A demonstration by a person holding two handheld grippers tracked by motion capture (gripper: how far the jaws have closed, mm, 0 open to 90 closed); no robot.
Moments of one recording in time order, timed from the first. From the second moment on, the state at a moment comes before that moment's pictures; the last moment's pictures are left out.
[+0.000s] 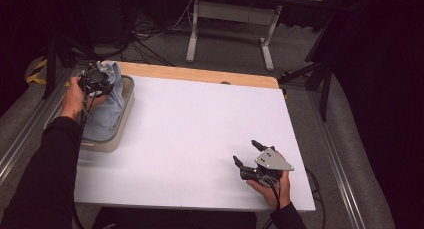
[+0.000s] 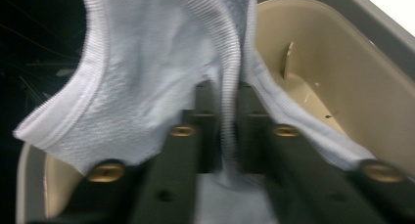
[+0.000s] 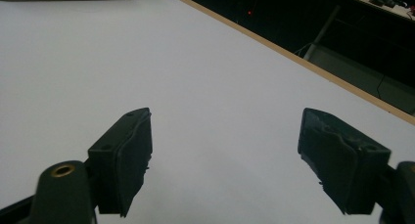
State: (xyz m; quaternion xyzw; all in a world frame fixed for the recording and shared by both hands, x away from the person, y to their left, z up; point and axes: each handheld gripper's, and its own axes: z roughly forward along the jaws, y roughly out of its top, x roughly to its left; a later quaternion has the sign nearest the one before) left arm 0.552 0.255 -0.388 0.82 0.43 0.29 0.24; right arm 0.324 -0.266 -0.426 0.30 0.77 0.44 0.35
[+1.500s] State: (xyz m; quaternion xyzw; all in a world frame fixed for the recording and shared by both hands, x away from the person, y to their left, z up) left arm 0.551 0.247 -0.423 0.87 0.40 0.22 0.17; right arm 0.326 -0.264 -0.431 0.29 0.79 0.43 0.34
